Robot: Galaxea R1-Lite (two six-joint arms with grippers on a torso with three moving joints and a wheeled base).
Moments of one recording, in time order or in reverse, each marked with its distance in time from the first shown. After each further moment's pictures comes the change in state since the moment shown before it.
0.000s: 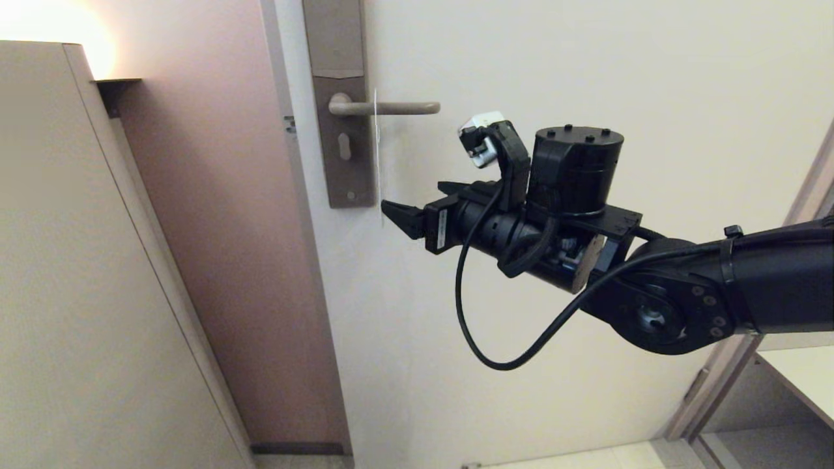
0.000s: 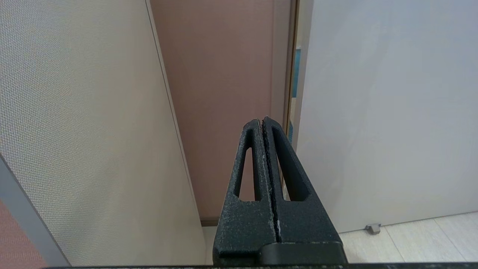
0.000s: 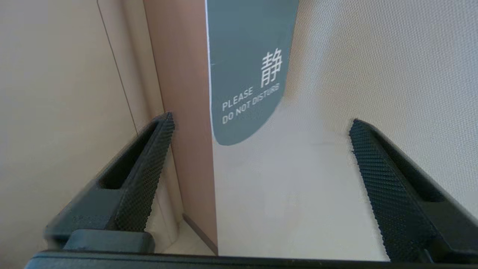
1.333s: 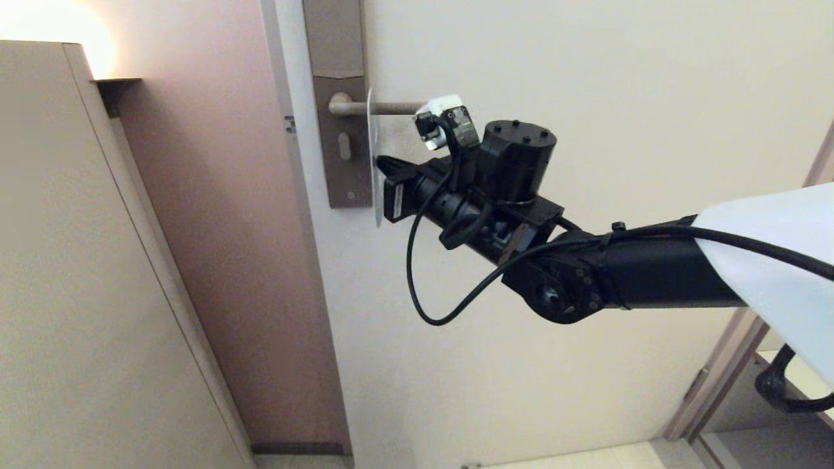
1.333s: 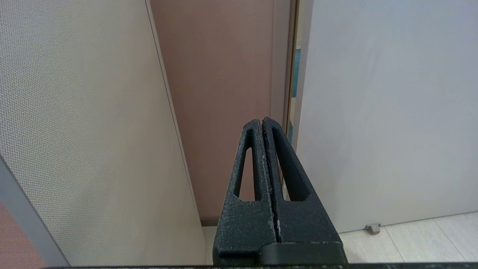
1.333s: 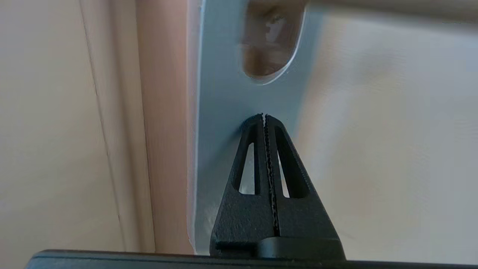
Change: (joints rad) left arm 0.000 0.000 0.001 0.000 0.000 -0.001; right arm 0.015 0.228 -0.297 -0.126 -0.003 -0.074
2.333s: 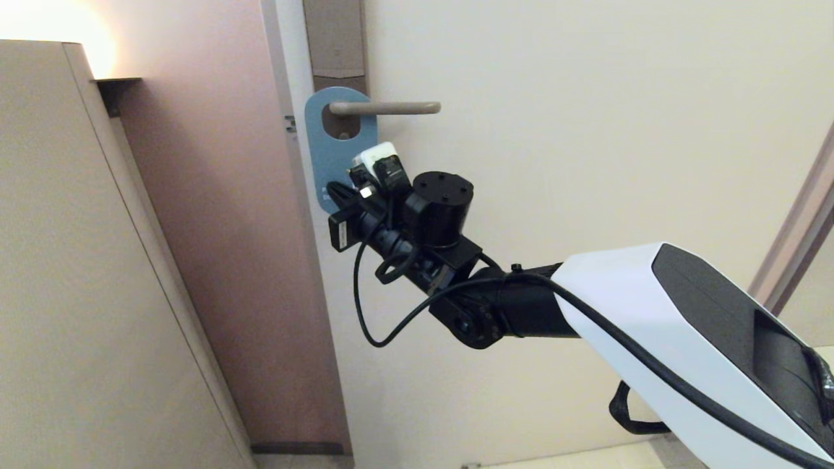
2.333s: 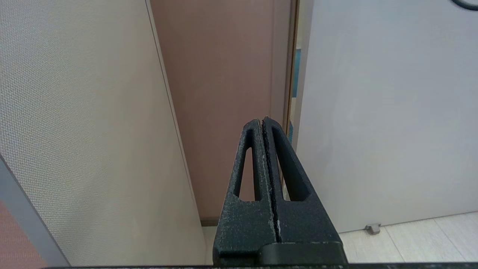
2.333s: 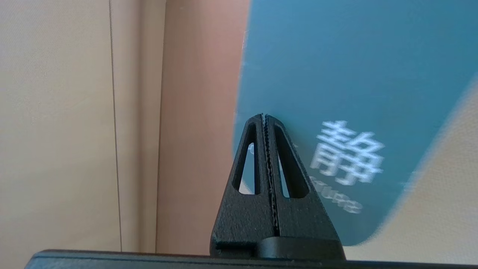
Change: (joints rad) left arm 0.000 0.000 -0.001 0.000 0.000 0.000; right arm 0.071 0.264 -0.259 -0.085 -0.002 -0.057
